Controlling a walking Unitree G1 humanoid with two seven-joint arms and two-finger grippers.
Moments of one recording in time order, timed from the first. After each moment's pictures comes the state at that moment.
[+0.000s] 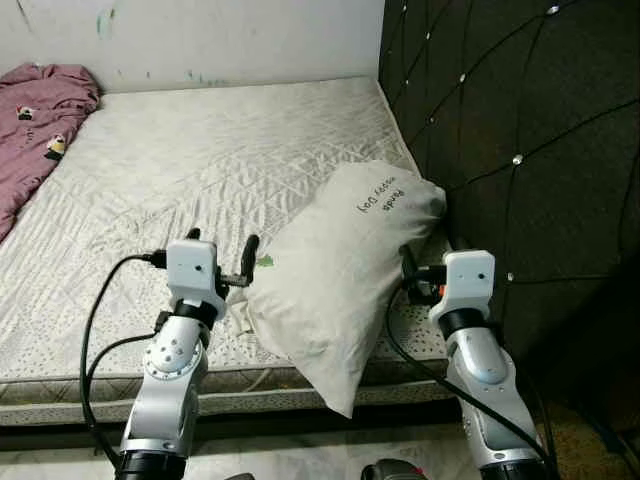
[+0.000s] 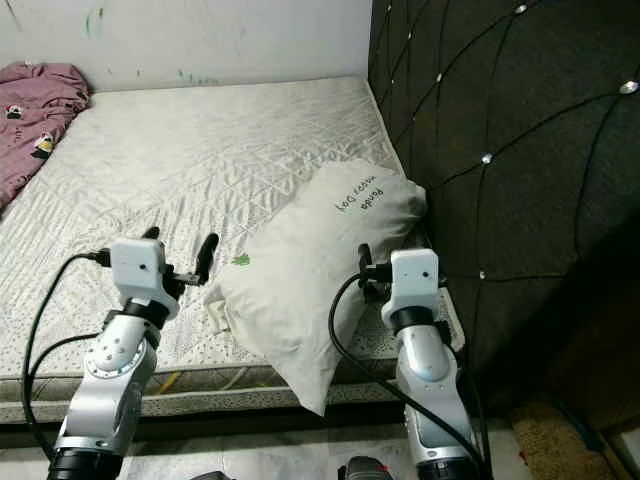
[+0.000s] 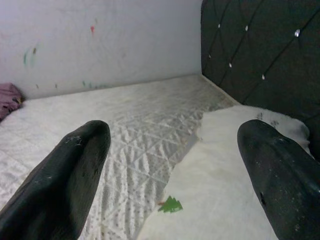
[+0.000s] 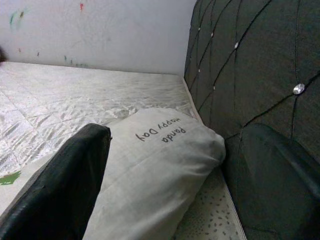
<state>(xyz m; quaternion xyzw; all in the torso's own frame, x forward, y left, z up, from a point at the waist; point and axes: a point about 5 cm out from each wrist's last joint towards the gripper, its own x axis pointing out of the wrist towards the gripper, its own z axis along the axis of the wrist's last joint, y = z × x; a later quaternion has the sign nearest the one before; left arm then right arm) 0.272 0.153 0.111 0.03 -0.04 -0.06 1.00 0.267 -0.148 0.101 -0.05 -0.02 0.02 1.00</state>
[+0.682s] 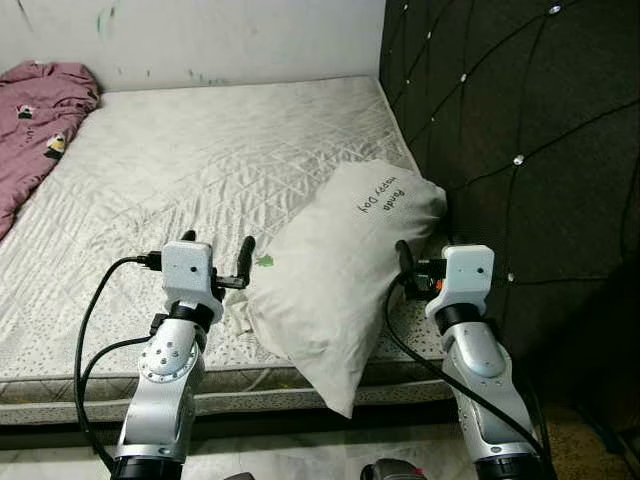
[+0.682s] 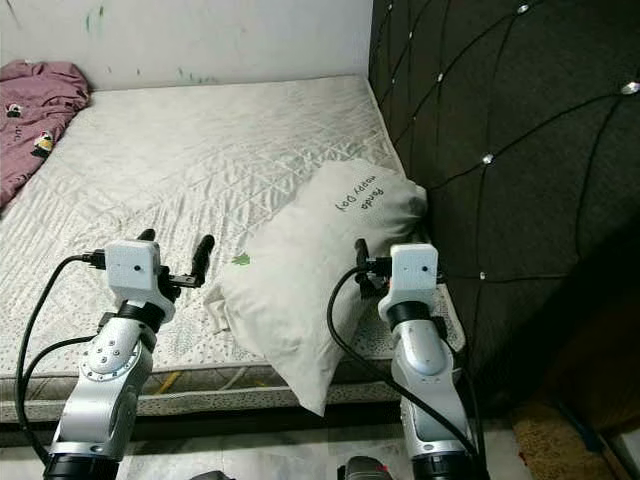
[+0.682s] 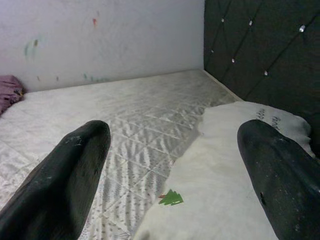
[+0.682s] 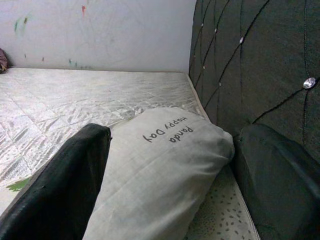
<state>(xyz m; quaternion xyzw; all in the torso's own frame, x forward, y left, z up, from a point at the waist) 0.268 0.154 0.109 0.02 -0.02 -0.06 1.00 0.271 -0.145 0.104 -0.03 -0.02 0.02 1.00</state>
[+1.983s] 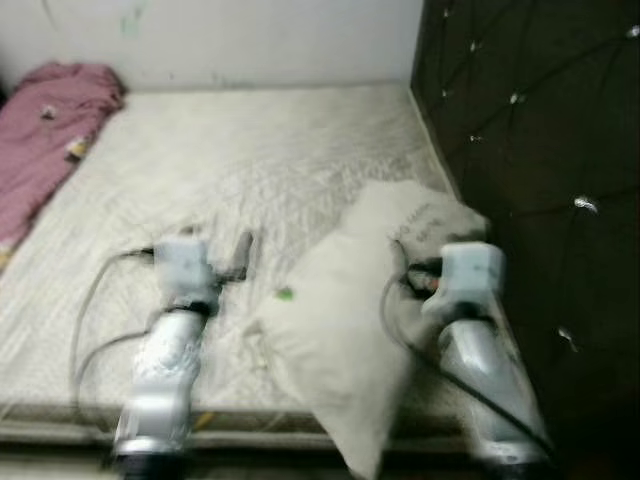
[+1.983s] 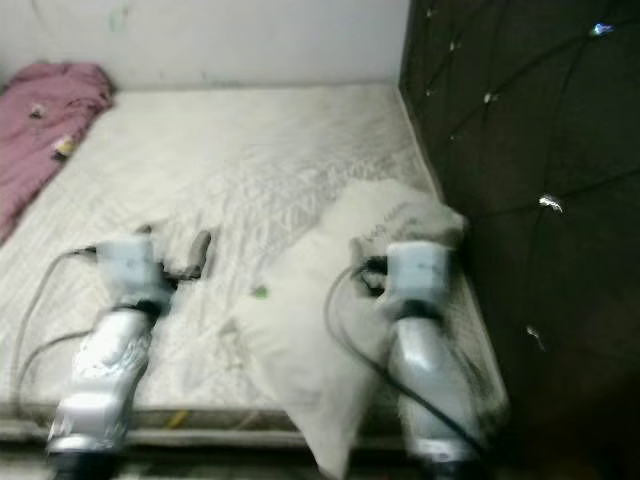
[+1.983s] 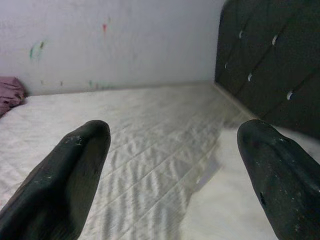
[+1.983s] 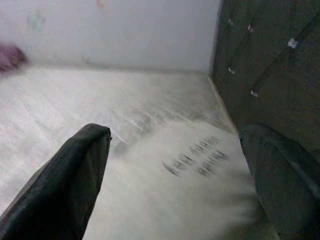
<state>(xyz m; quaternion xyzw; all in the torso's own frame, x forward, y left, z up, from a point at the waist) 0.273 0.130 0.121 -0.01 -0.04 -0.10 0.99 0.264 -0.169 0.097 -0.04 0.01 -0.01 1.00</state>
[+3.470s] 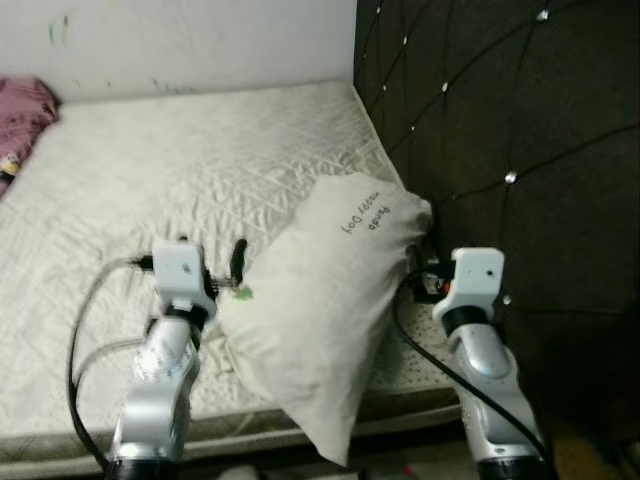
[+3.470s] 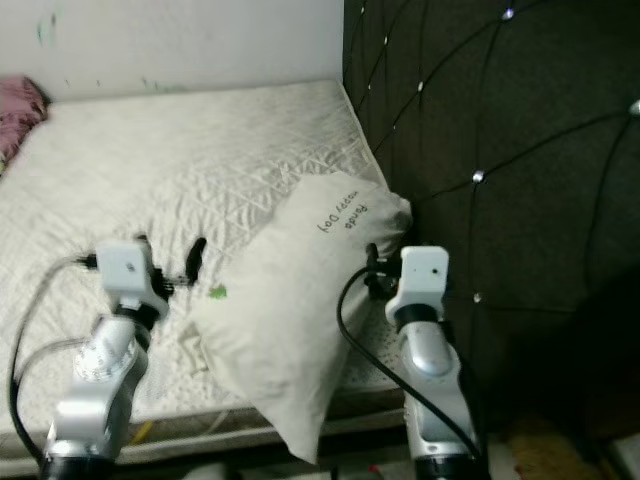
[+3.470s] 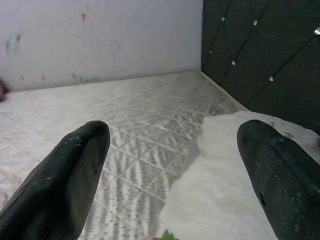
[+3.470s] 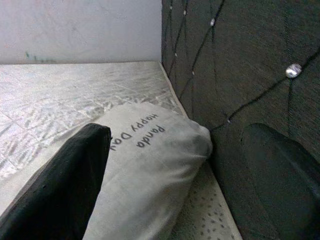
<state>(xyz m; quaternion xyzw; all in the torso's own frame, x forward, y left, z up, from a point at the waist) 0.269 0.160 0.111 0.01 -0.01 -0.03 1.00 0.270 -0.155 0.101 -0.02 0.01 -0.01 1.00</state>
